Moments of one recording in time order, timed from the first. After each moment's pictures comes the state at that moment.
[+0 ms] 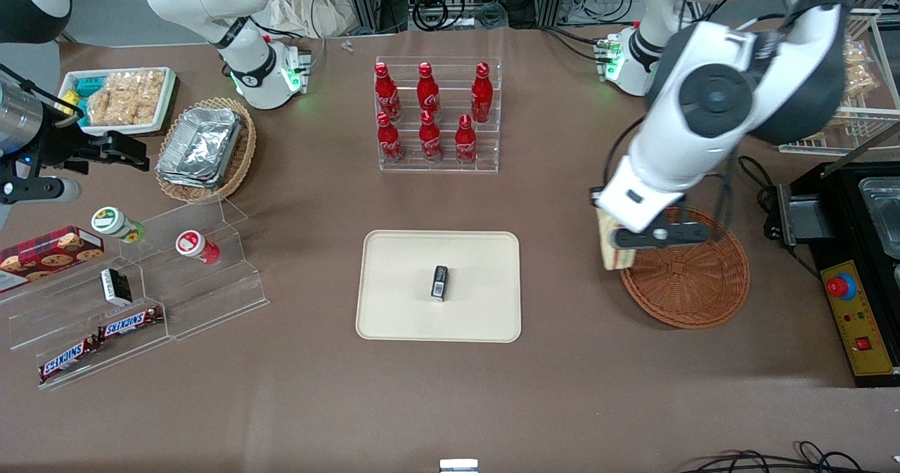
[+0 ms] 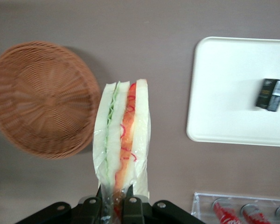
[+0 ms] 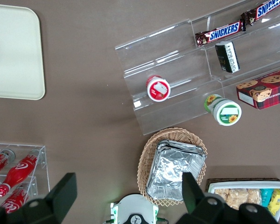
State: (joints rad) arm -0.24 0.28 -0.25 -1.51 0.09 1.71 -0.51
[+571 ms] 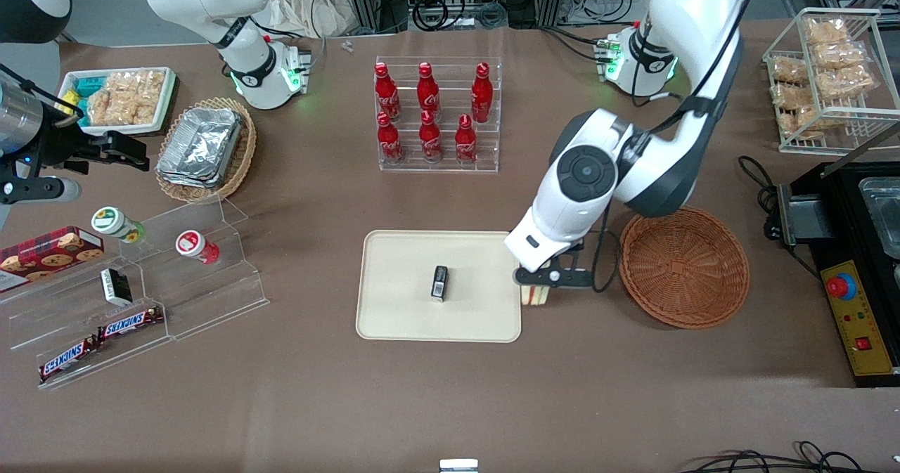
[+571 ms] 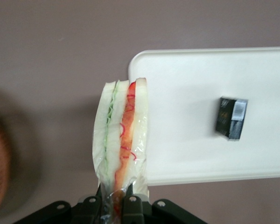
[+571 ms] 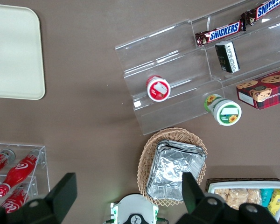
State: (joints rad) arm -0.35 0.54 -0.25 -1.49 0.10 2.07 -0.54
